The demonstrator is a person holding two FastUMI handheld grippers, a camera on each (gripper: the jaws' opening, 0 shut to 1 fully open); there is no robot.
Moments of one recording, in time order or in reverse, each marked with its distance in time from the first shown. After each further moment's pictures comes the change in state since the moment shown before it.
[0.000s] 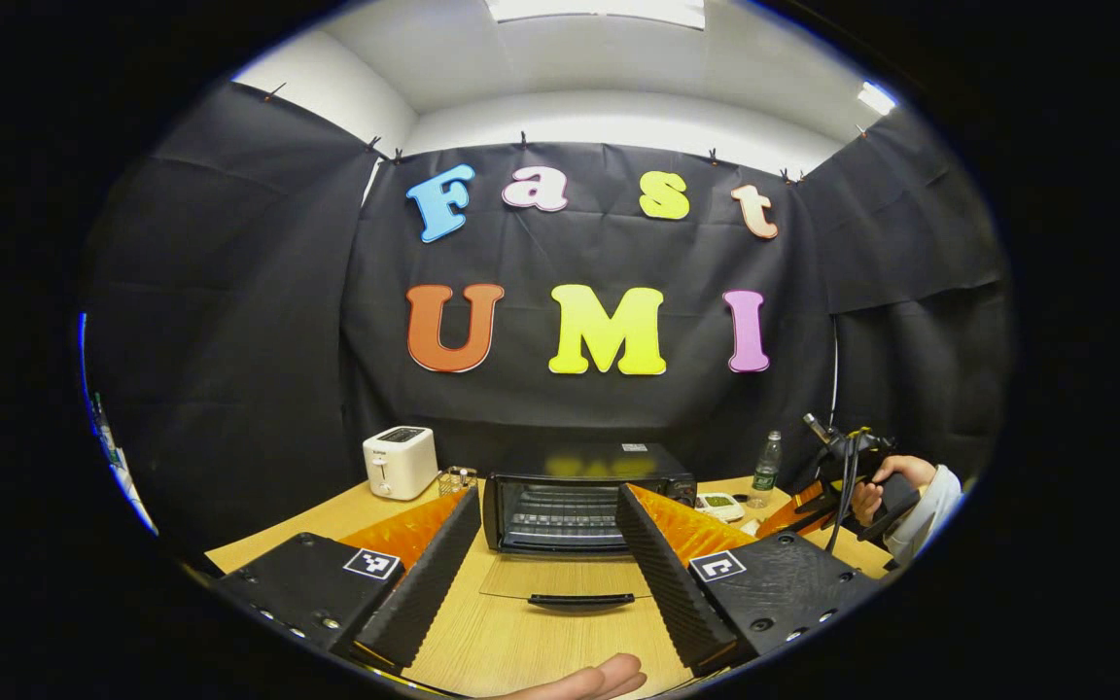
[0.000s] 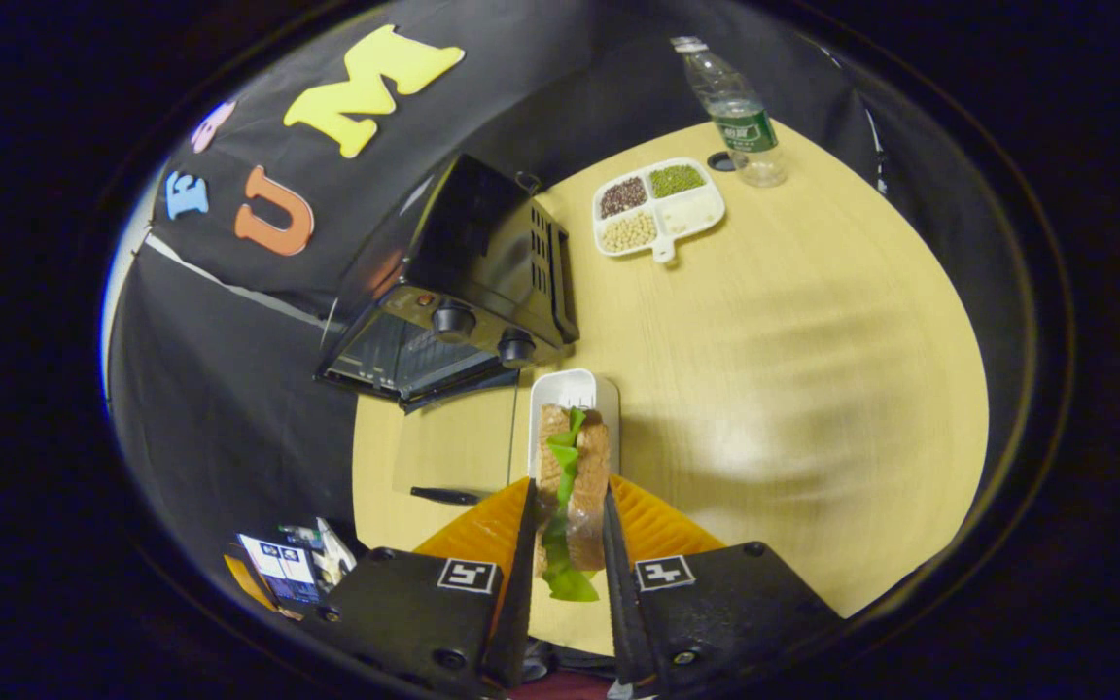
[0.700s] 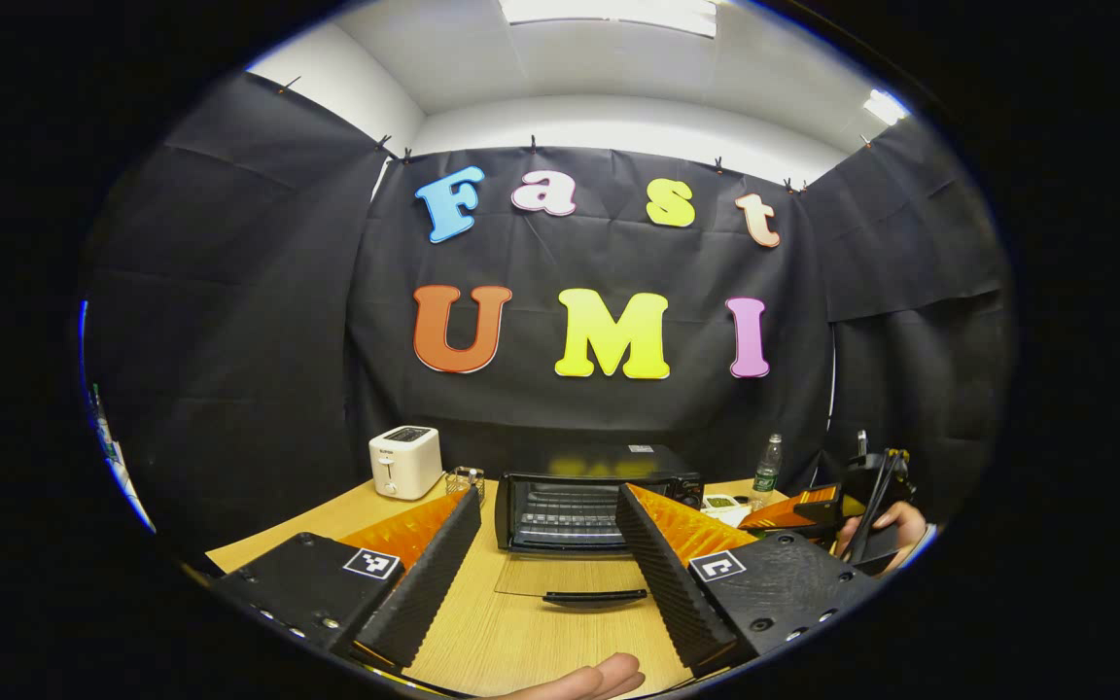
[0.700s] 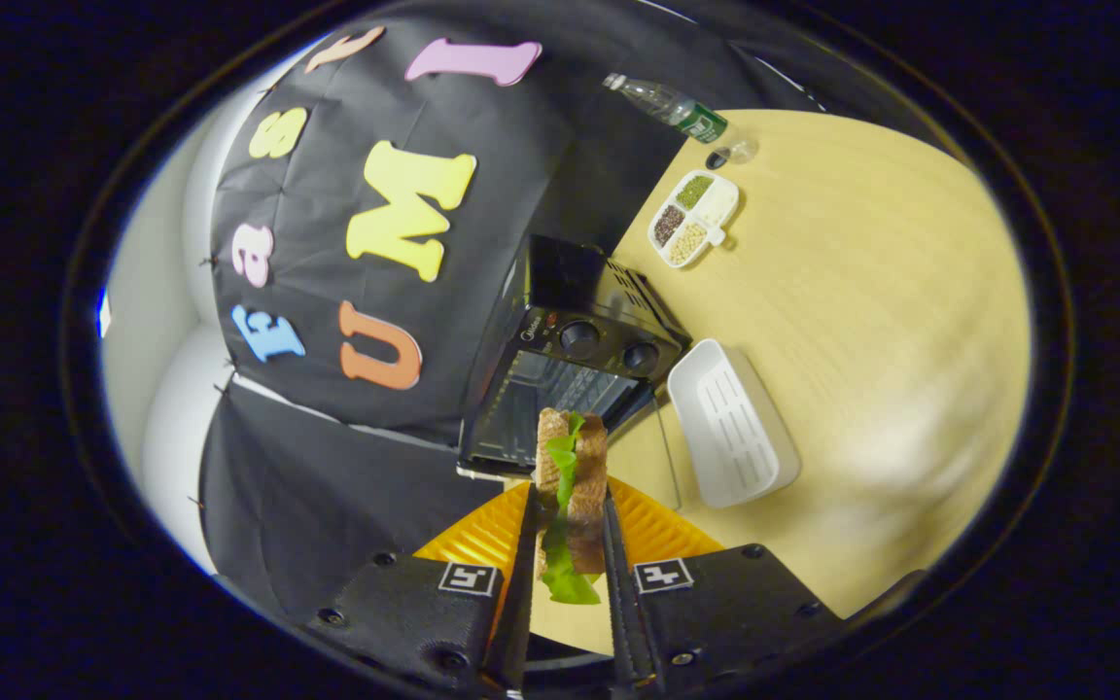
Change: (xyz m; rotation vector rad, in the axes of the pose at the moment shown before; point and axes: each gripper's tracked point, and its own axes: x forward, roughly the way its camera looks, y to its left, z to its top) left arm -0.011 0.034 0.002 -0.017 -0.023 -0.002; right arm 0.019 0.107 -0.035 0.402 -0.410 0.408
